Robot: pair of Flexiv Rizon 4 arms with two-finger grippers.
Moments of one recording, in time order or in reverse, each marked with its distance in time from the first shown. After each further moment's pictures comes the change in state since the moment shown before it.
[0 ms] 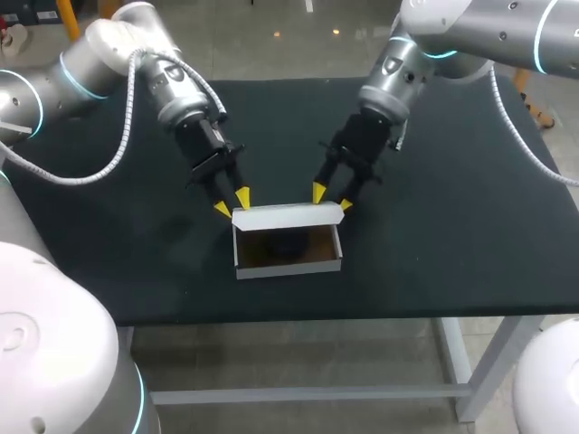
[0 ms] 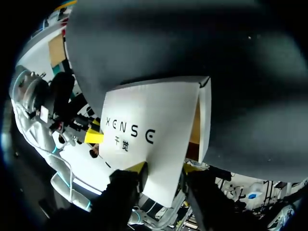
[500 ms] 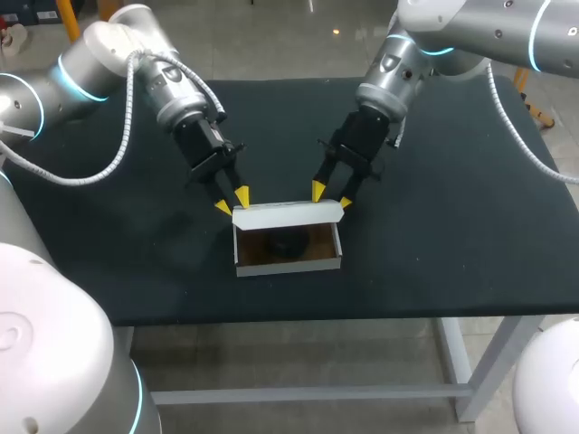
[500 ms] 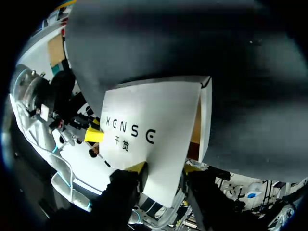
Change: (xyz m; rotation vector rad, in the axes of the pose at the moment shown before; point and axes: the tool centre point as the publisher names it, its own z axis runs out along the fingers) left arm 0.000 -0.005 -0.003 -0.001 0.027 -0.003; right arm 0.002 0.003 -0.003 0.006 -0.008 0.000
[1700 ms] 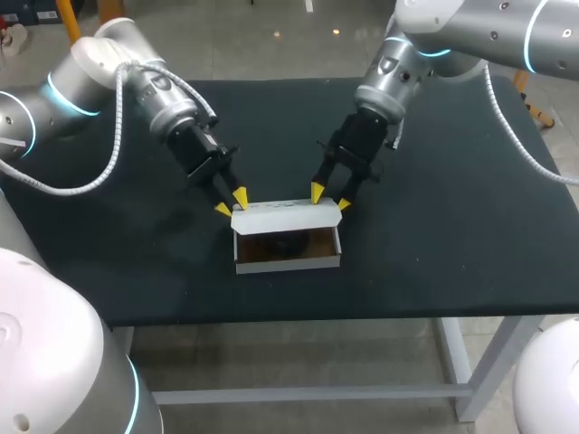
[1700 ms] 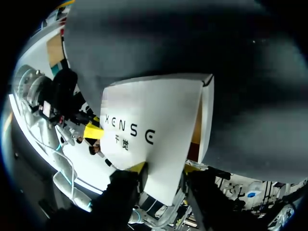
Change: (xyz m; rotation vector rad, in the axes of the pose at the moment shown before) left arm -0.004 -0.008 0.000 0.016 0.084 0.005; right arm -0.001 0.003 0.004 0.012 -0.001 0.002
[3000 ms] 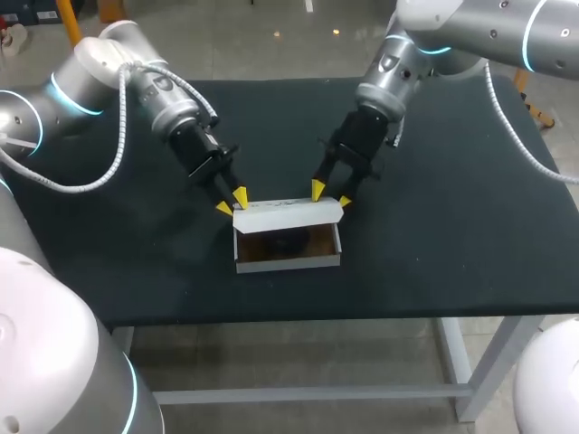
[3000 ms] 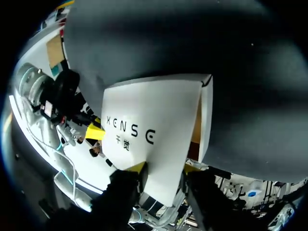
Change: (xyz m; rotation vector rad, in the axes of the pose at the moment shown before) left arm 0.002 -0.001 -0.001 -0.034 0.008 0.001; right arm 0.001 0.002 -0.005 0.004 0.005 0.007
